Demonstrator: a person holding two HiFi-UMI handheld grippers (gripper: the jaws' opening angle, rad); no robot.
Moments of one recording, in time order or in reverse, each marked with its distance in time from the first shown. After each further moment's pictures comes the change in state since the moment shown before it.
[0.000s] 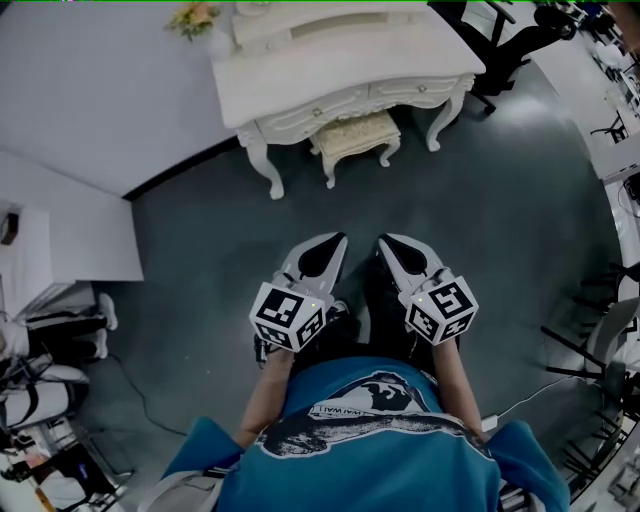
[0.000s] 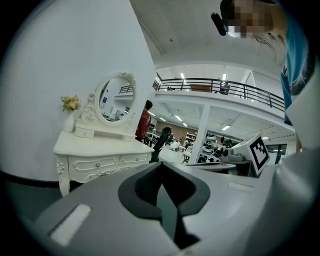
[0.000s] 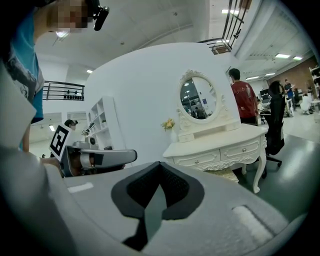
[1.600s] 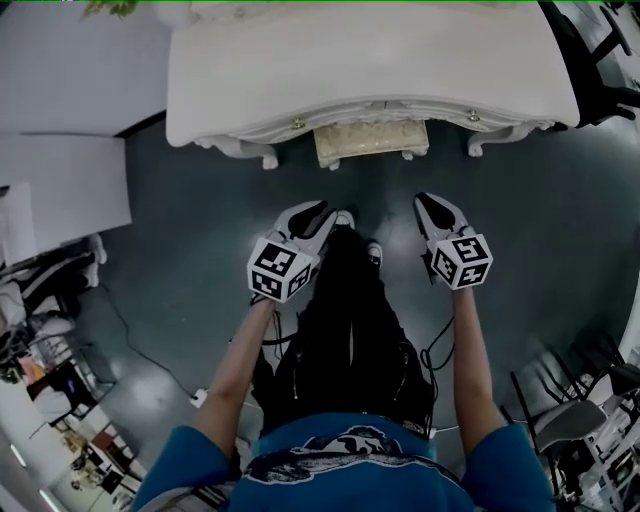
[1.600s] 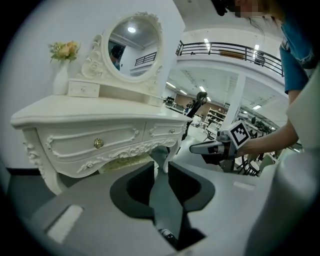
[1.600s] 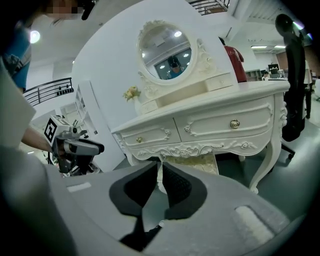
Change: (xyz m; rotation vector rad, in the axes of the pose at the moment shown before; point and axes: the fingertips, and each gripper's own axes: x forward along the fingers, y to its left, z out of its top) left arm 0.295 0.217 -0.114 -0.067 0.325 0.221; right arm 0.216 -0.409 -0.080 0.060 0.288 0.080
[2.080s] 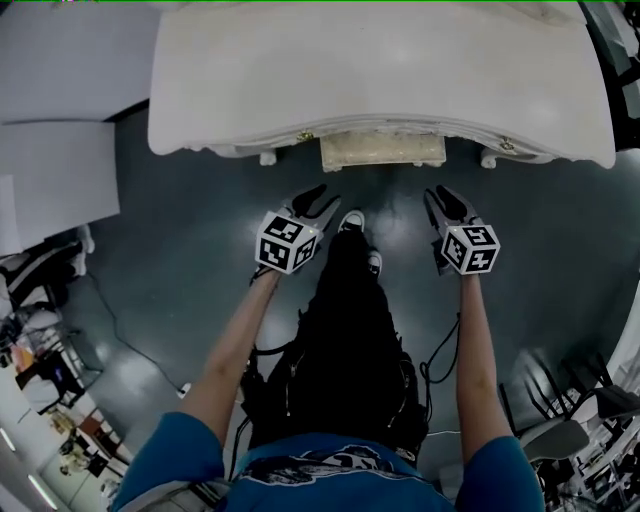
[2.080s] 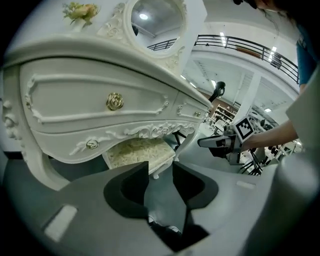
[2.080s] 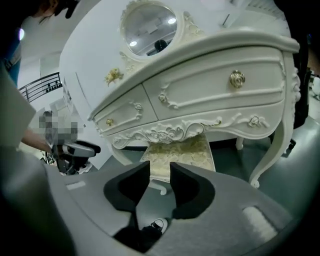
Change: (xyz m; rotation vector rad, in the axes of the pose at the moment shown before) left arm 0.089 0.099 -0.061 -0.097 0.109 0.035; right arm 0.093 -0.087 -0.045 0.051 0.118 -0.053
